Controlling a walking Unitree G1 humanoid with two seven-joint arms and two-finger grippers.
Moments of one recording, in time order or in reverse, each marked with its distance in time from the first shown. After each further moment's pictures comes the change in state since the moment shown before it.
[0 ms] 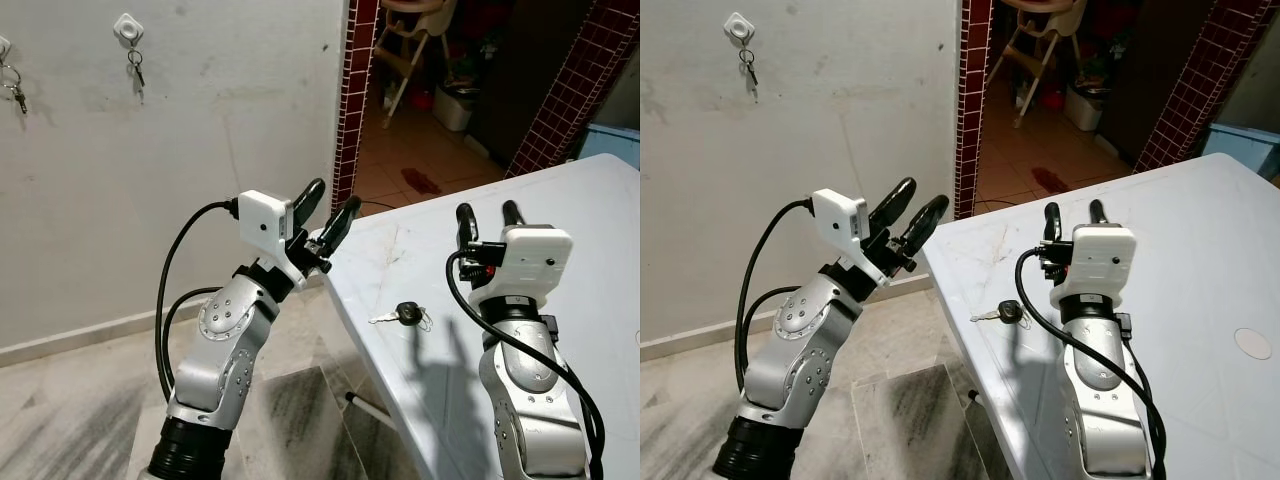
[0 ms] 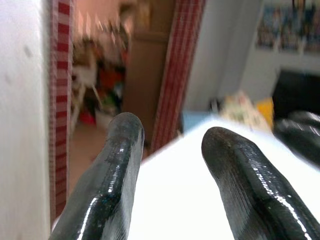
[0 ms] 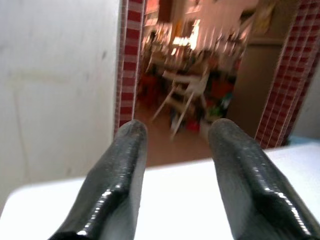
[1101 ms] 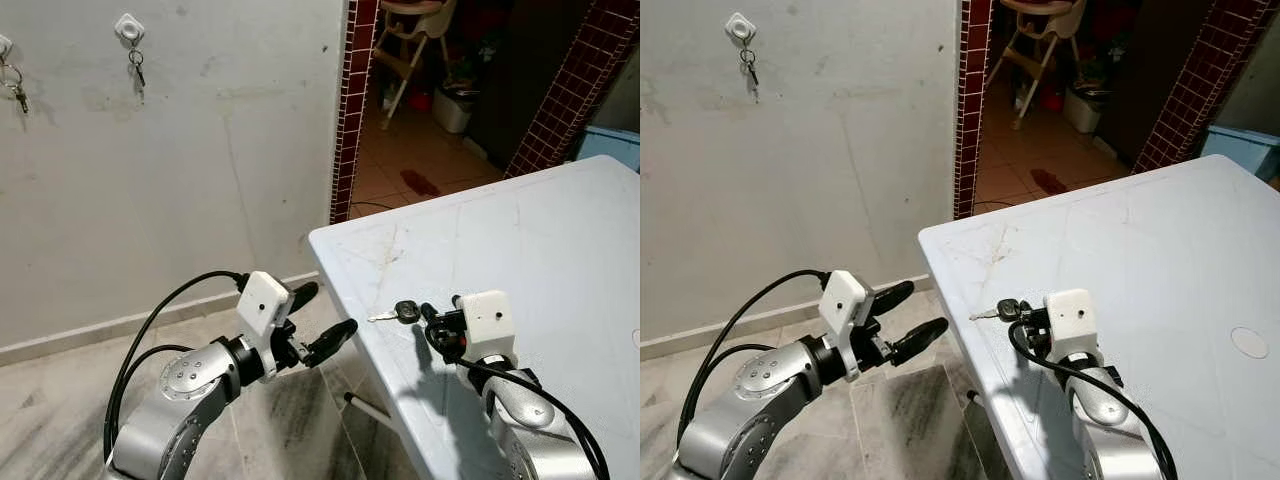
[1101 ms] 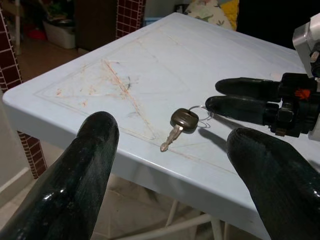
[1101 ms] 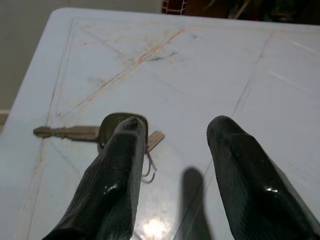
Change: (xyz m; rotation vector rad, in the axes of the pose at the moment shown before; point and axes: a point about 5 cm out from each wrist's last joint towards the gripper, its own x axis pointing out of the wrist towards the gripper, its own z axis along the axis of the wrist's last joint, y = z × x) left arm -0.063 -0.009 -0.037 -0.018 0.366 -0.176; right arm -0.039 -0.007 -0.071 -0.034 0.461 0.240
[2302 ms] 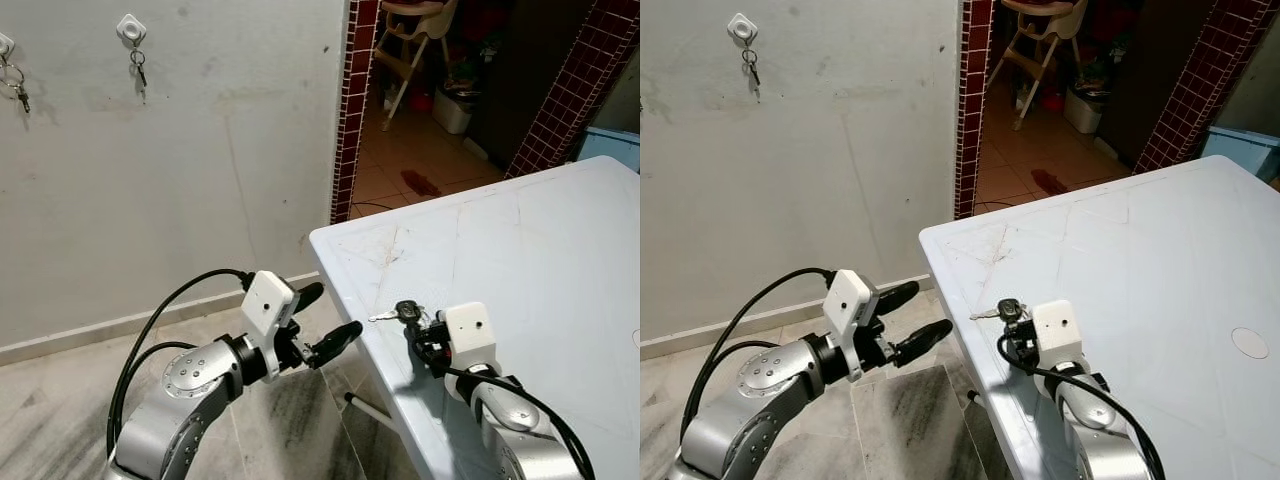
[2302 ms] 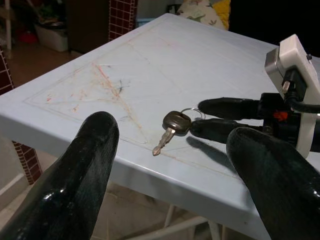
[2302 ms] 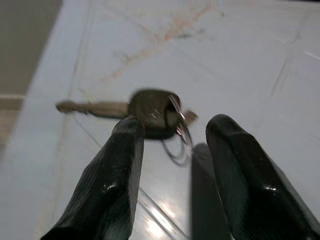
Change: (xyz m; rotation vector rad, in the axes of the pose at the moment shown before) left arm 0.004 -0.003 0.003 0.017 -0.002 -0.031; right arm 0.007 0.015 -0.012 0.000 0.029 0.056
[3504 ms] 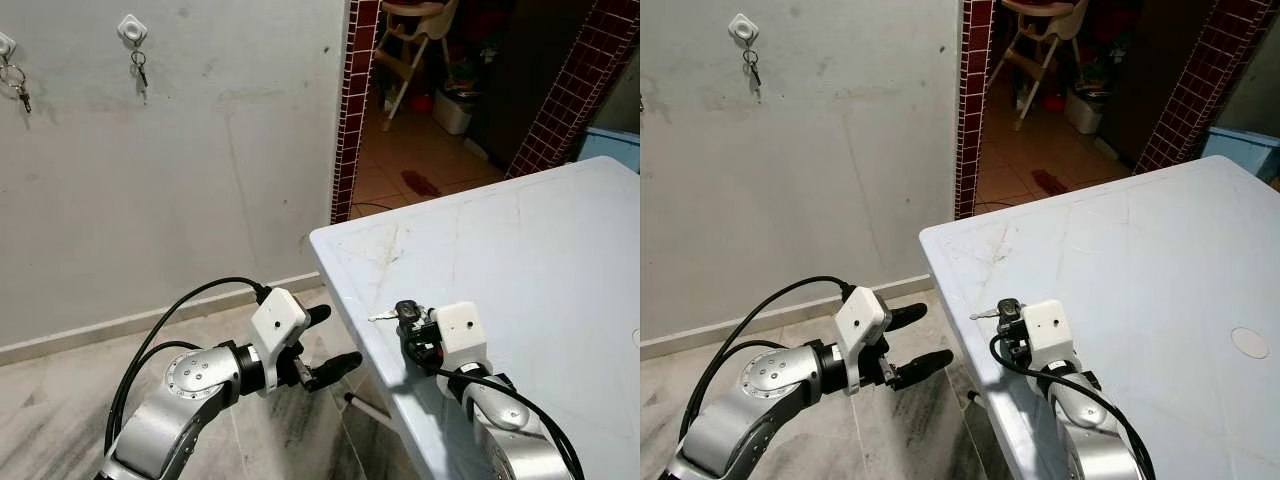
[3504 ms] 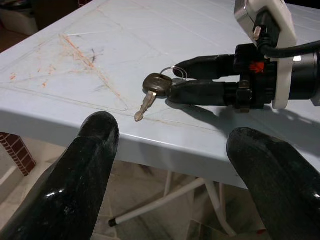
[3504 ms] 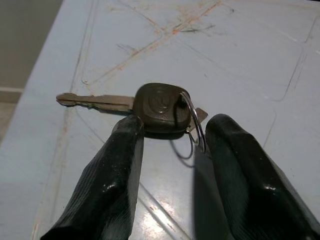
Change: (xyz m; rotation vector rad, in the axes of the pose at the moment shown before) left arm -0.002 0.002 -0.017 0.089 0.126 -0.106; right arm 0.007 0.001 -0.006 -0.038 0.015 0.011
